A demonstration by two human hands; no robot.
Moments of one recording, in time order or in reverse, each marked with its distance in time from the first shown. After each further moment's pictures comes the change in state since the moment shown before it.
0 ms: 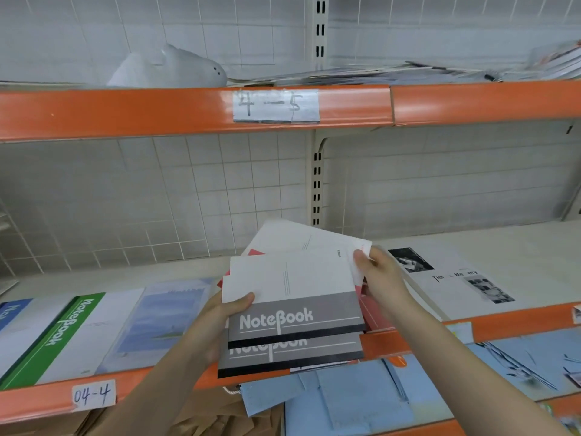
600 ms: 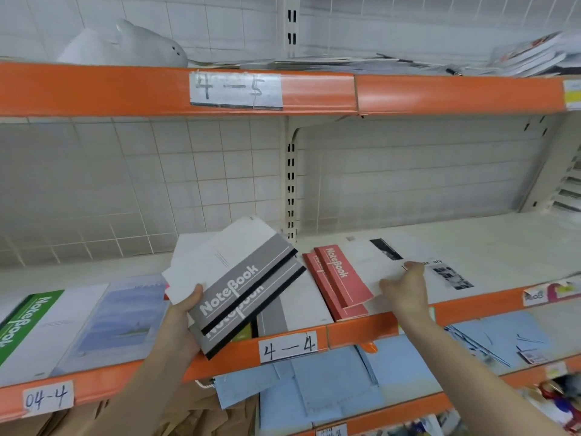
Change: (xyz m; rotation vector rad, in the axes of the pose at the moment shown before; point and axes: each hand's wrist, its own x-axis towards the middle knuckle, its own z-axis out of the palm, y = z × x) left_hand 0.015 -0.027 -0.005 -0.353 0.243 0.006; right_hand 0.009 0.047 -0.081 -0.456 0.440 0.140
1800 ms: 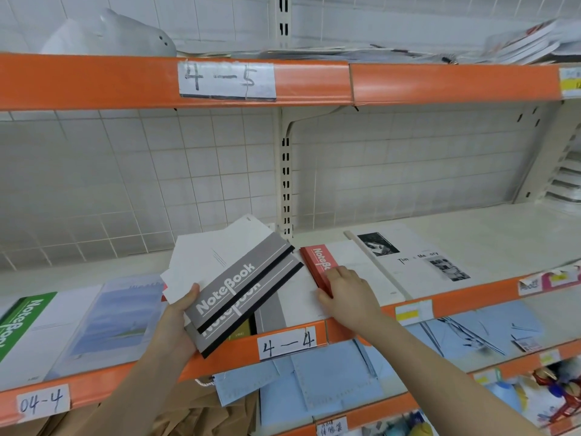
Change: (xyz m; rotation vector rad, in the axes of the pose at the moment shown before) left_hand -0.003 0.000 0.001 0.016 0.046 -0.038; right_hand -0.034 -0.008 0.053 -0.808 -0.356 -0.643
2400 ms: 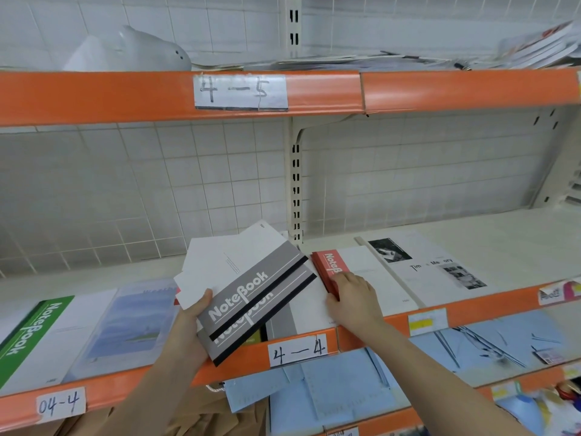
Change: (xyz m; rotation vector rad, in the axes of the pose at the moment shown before) left_hand 0.000 -0.001 -0.001 0.015 -0.003 -0.004; right_hand 0.017 0.000 0.022 0.102 0.093 0.052
